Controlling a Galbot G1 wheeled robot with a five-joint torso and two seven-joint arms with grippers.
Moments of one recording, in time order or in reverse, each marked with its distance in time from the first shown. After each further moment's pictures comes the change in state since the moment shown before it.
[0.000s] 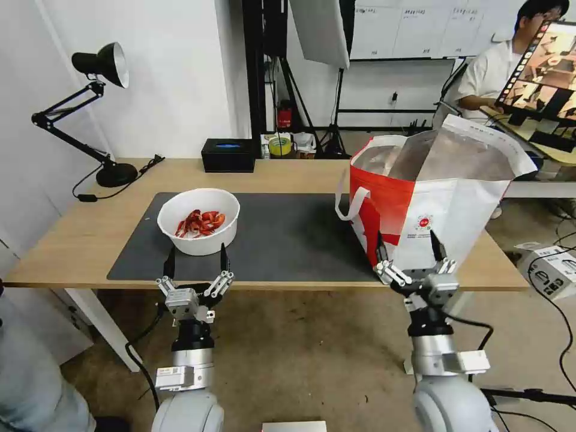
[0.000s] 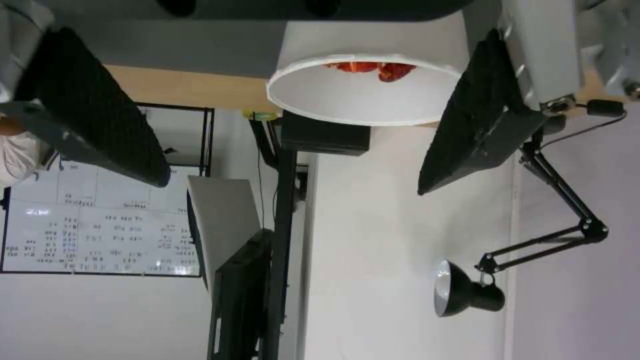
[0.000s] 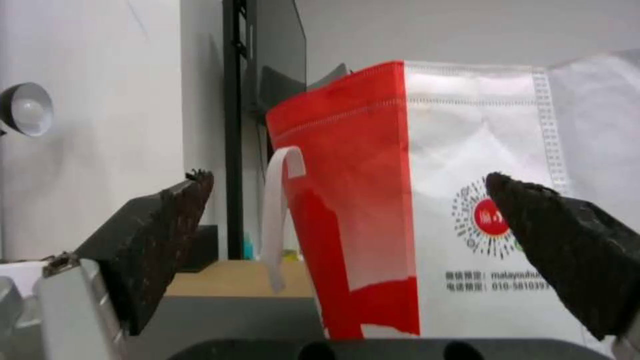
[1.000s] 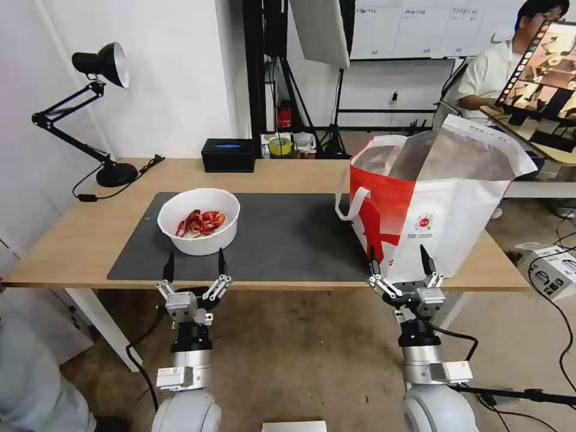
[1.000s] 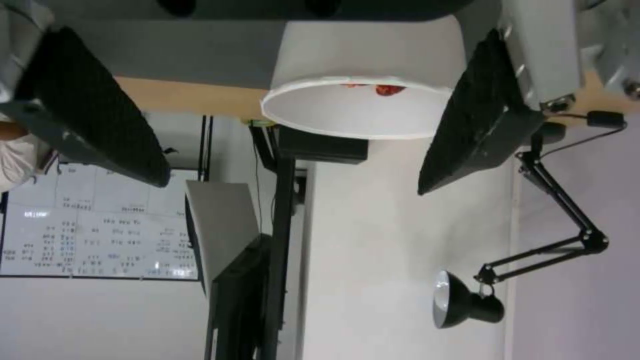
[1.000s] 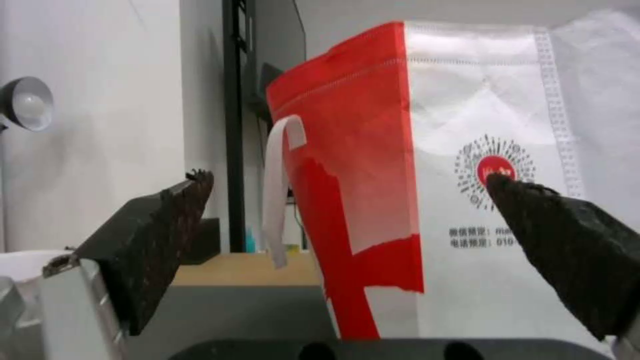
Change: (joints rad) left arm -0.017 0.006 -0.005 0.060 -0.013 -0.042 0.000; right arm 0.002 0.028 0.000 -0.064 -0.002 0.063 -0.029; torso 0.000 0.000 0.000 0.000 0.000
